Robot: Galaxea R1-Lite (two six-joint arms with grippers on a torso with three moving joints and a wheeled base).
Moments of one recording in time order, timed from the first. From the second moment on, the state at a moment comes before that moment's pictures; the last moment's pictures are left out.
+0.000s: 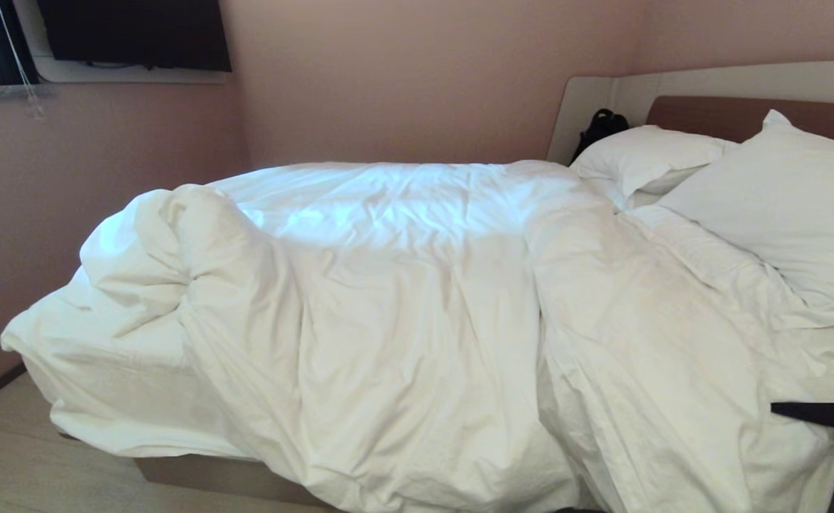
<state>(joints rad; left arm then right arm) 0.00 0.00 0.00 0.00 0.00 0.00 -0.72 1.86 -0.87 0.26 1.04 -0.58</state>
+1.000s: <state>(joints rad) 0.00 0.00 0.00 0.00 0.00 0.00 -1.04 1.78 -0.72 0.30 0.99 -0.59</state>
